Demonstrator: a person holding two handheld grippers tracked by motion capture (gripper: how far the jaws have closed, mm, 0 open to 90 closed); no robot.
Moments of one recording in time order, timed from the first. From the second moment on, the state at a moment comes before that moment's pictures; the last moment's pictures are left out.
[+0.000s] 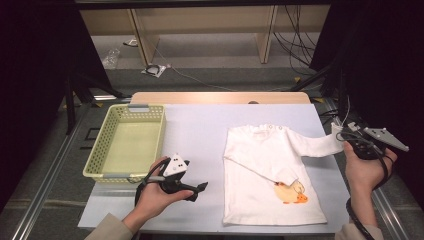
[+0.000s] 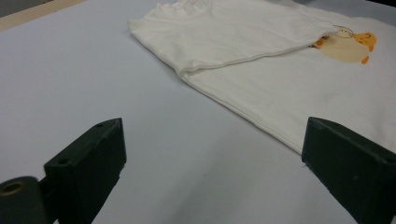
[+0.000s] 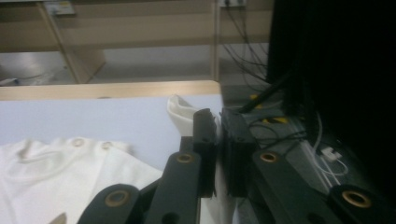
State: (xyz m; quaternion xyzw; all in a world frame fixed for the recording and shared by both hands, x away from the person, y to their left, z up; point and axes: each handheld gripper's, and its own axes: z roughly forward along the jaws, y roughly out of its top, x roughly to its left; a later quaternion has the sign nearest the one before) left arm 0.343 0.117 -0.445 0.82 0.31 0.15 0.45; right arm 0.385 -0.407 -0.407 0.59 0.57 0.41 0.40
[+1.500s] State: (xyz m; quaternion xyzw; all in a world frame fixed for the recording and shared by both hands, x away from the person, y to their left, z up) left arm 0.343 0.118 -0.448 0.82 0.31 0.15 0.45; right arm 0.432 -0.424 -0.479 0.68 0.65 0.27 0.23
